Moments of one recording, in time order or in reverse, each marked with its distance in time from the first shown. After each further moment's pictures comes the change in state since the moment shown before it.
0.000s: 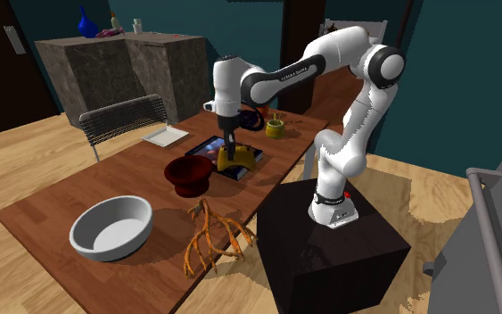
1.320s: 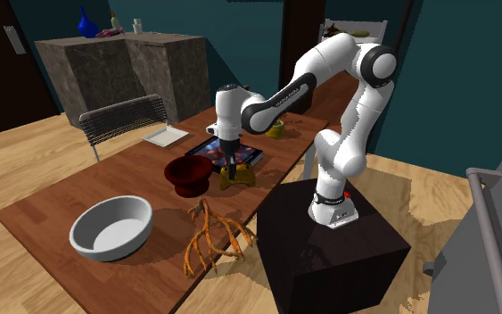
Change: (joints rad) arm 0.000 0.076 -0.018 -0.172 0.000 0.247 -0.010
